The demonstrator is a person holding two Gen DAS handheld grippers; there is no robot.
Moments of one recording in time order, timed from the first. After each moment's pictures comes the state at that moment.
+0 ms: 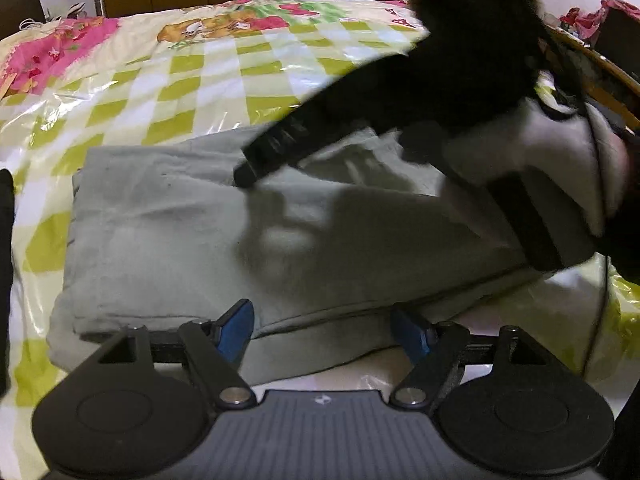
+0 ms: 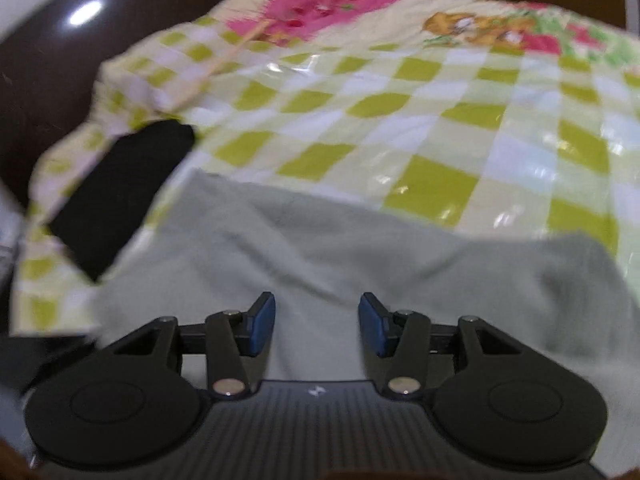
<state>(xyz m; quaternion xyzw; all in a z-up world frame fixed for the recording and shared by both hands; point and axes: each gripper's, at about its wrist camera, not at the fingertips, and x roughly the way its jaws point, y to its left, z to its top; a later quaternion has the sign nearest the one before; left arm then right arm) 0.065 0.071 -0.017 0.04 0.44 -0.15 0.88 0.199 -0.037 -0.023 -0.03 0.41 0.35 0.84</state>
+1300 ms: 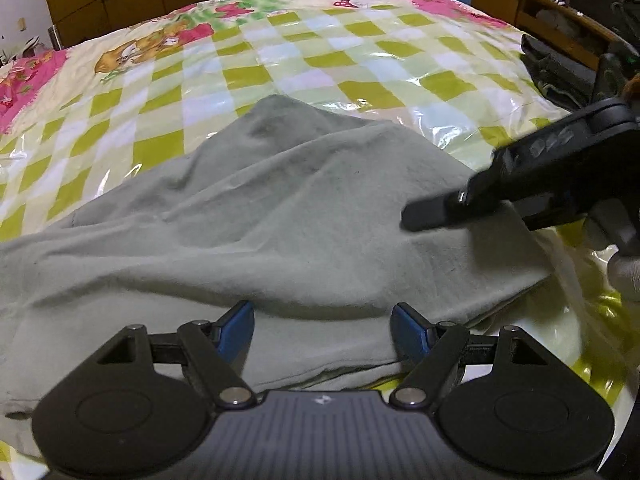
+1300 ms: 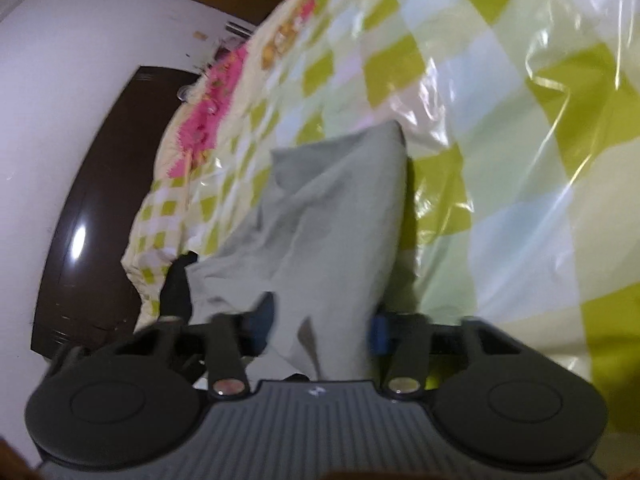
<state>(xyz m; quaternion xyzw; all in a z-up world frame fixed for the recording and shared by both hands) 0.093 -0.042 -0.014 0.10 0.46 -0.17 0.87 0.149 -0.285 -0.066 0.38 0.48 0.27 0.74</state>
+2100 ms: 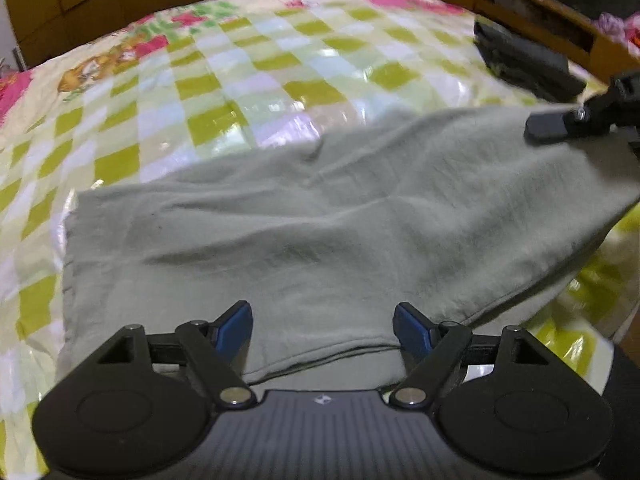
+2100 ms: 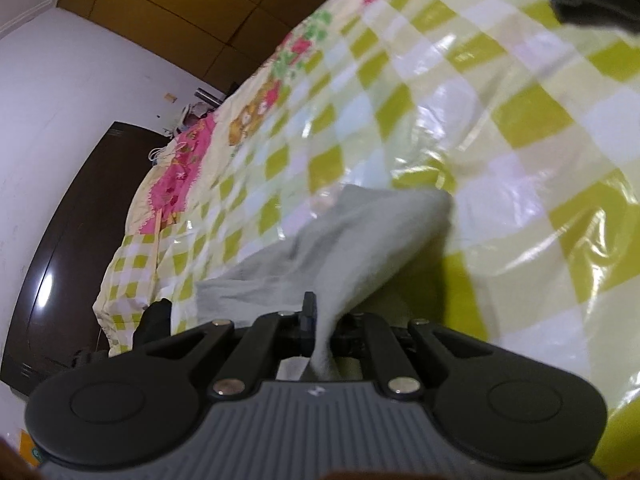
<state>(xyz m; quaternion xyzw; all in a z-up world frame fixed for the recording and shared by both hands) 0.076 -0.053 -0.003 0.11 0.44 -0.23 0.86 0.063 -0.360 0.009 0.36 0.40 0.18 0.82</state>
